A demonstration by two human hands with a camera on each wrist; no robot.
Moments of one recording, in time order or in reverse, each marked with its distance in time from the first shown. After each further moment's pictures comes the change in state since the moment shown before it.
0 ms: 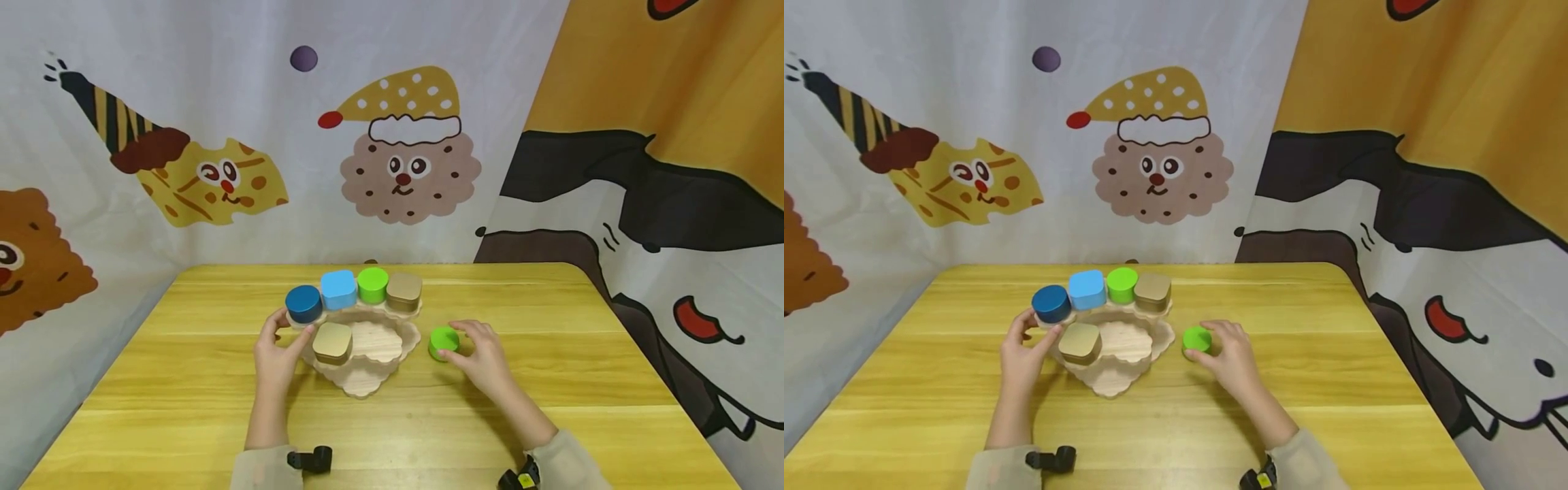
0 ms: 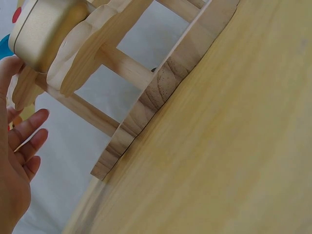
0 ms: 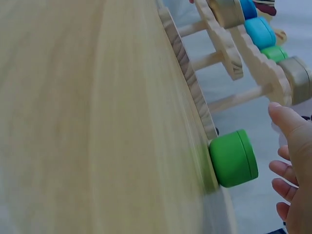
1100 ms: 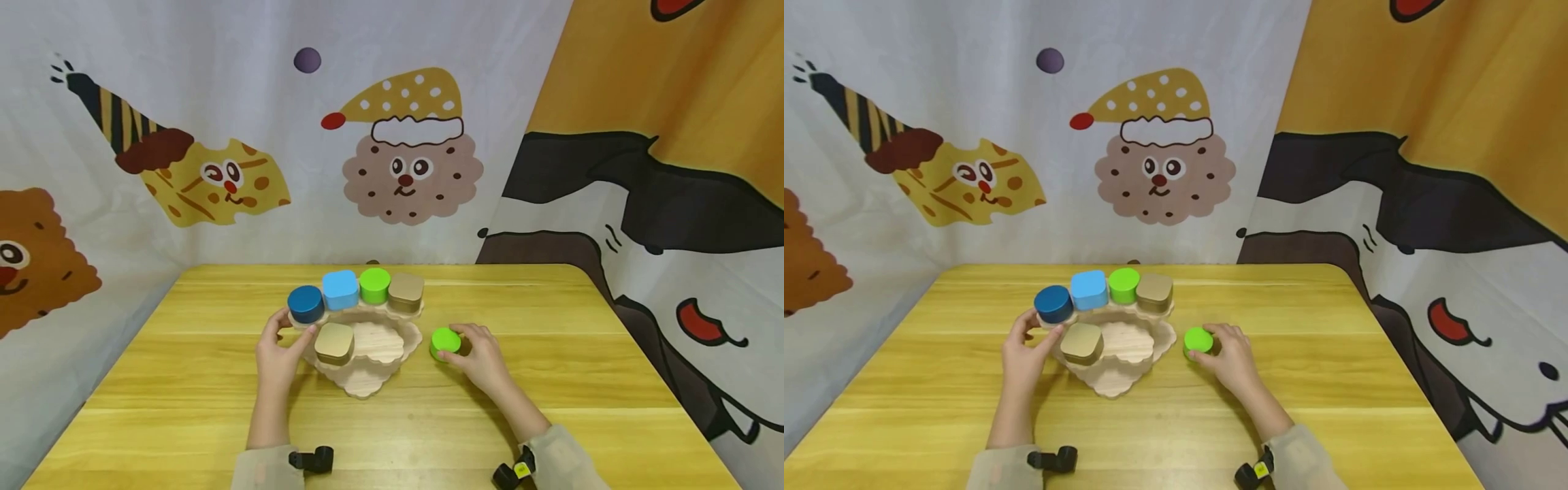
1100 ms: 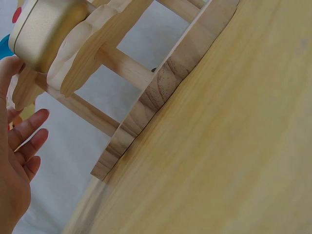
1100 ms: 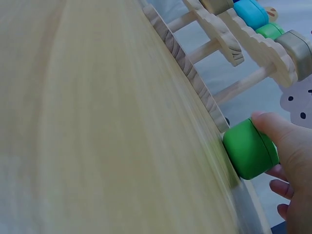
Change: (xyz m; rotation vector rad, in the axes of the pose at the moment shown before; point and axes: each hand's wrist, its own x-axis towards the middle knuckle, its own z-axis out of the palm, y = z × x) left_hand 0.000 -0.001 0.000 -0.018 0.007 0.013; right_hand 0.003 0.021 0.015 -0.037 -0.099 0.130
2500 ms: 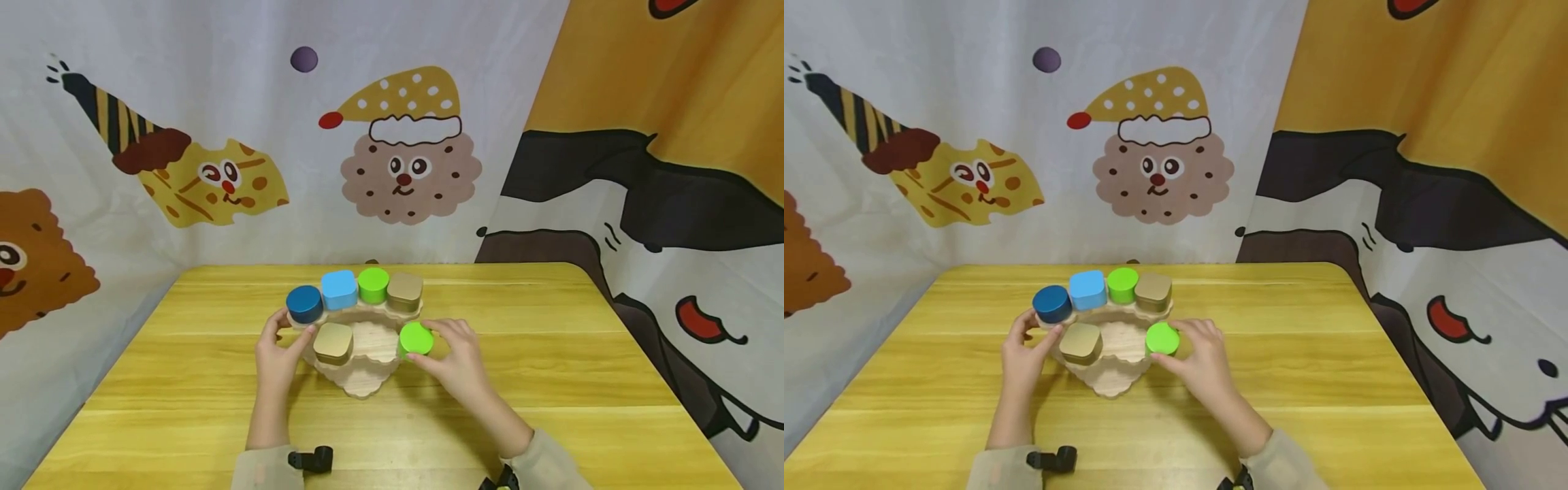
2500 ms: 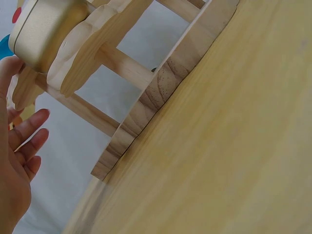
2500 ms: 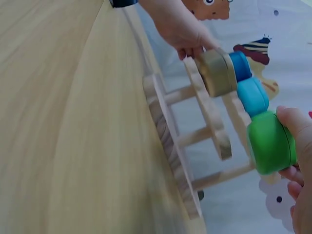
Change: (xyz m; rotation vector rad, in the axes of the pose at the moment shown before) left_hand -0.001 0.001 0.001 0.000 -0.005 -0.007; right_hand -0.009 -0.082 -0.003 0.126 0.194 -0.222
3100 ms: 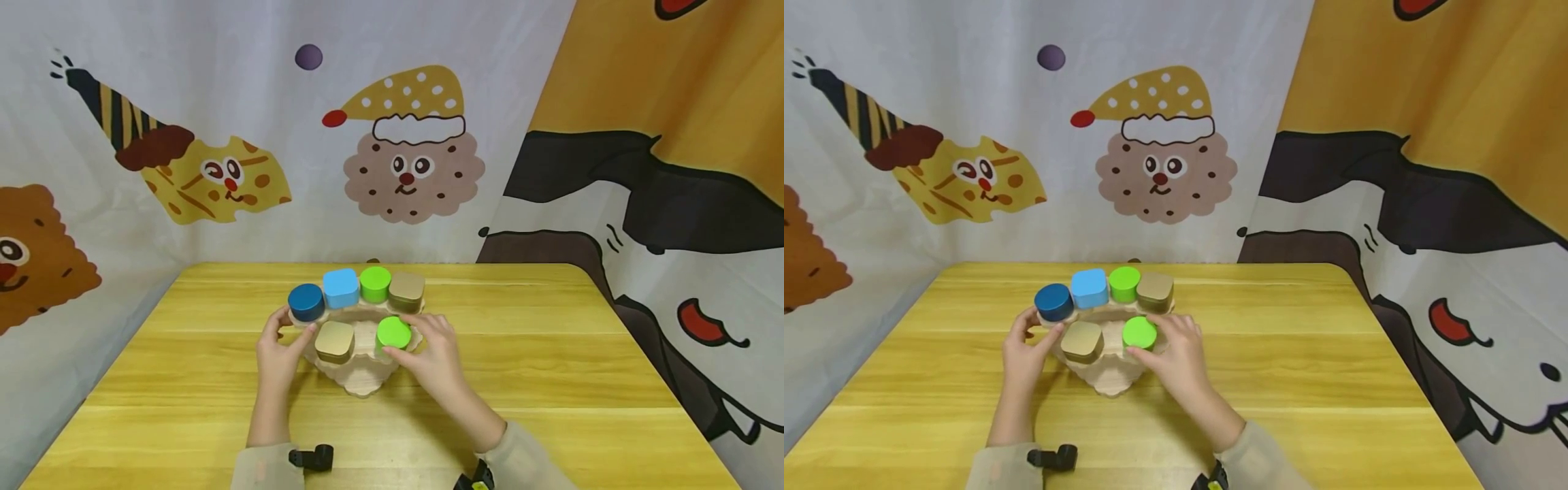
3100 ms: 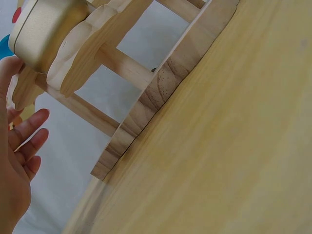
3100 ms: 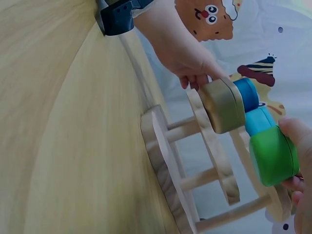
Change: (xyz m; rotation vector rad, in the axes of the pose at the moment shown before) left_hand 0.001 -0.001 0.000 0.006 -0.010 -0.017; right_hand 0.013 -0.028 0.028 0.017 0.034 -0.027
